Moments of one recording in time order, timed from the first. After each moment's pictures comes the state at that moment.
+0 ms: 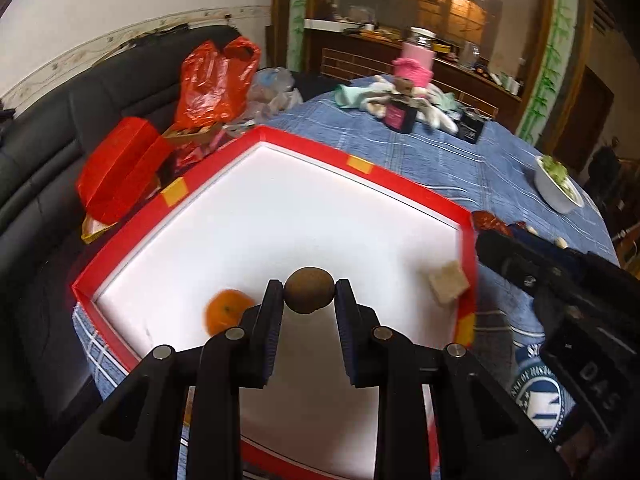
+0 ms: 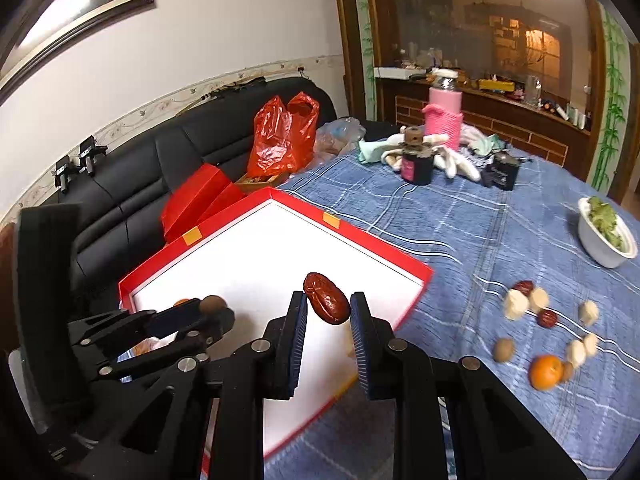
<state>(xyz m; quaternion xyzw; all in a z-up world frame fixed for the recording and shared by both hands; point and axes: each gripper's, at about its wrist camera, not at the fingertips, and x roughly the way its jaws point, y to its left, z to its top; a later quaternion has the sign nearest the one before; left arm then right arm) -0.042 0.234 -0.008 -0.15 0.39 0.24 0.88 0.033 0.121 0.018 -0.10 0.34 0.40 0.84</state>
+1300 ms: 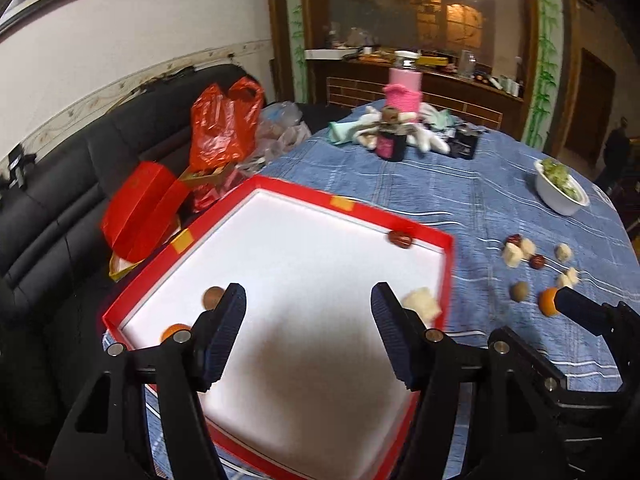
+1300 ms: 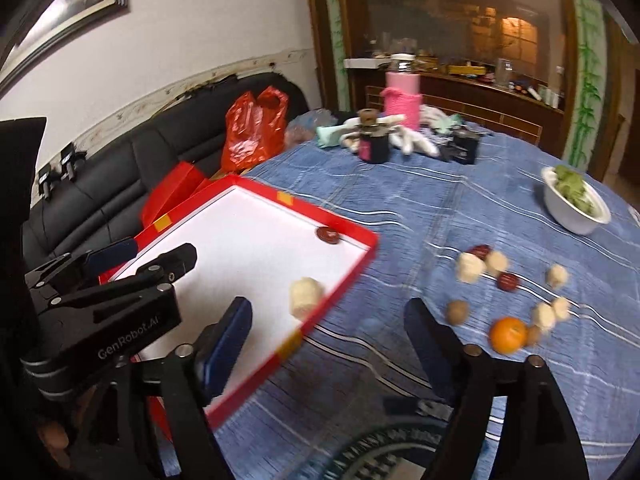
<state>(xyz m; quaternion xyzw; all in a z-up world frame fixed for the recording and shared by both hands) -0.032 0.184 0.027 -0.08 0.36 0.27 0.89 0.035 0.063 0.012 -0.09 0.36 0.36 0.86</state>
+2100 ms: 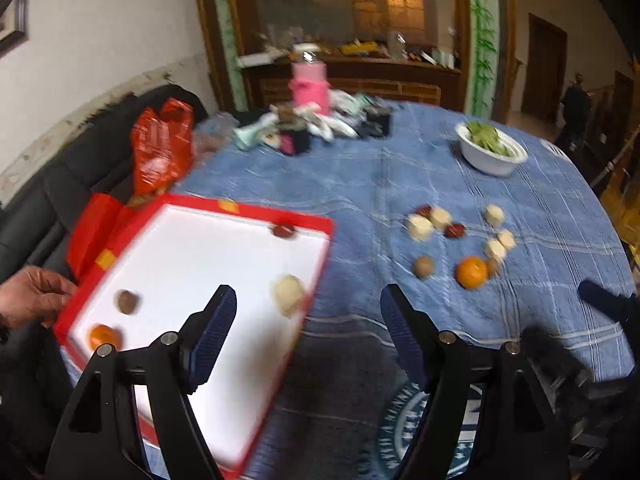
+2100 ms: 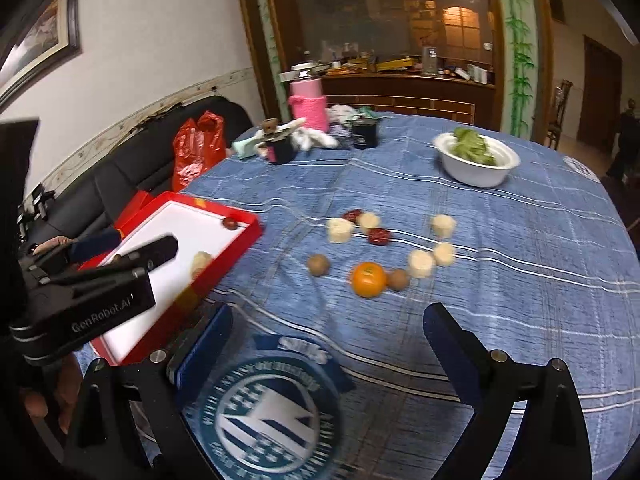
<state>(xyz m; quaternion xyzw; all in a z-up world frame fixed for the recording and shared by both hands) 0.003 0.086 0.023 -0.03 0.38 0.18 0.91 0.048 -0.066 0.011 -0.04 0.36 0.28 0.89</state>
